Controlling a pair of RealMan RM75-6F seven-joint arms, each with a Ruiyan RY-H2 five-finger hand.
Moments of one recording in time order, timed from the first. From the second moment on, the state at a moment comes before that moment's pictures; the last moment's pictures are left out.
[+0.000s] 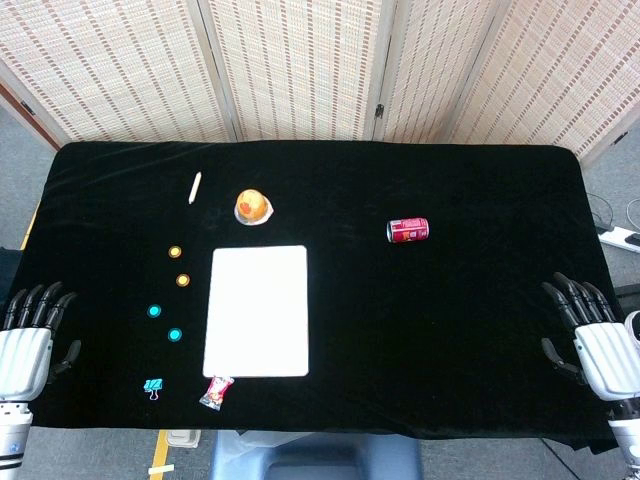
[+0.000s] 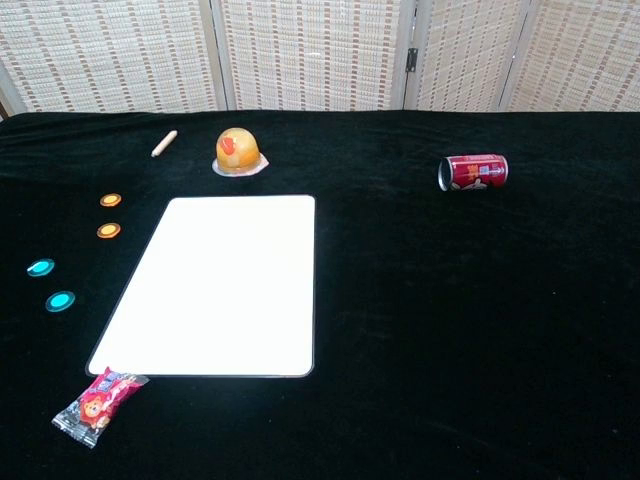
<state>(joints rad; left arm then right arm) -0.16 -1.14 -0.01 -1.68 1.42 1.55 0.23 0.08 -1.01 0.03 -1.63 -1.61 1.48 0.13</state>
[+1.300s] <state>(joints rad) -0.52 -1.32 -0.22 -1.23 1.32 1.04 0.09 0.08 -0.99 0.04 -1.69 -1.56 1.48 0.03</state>
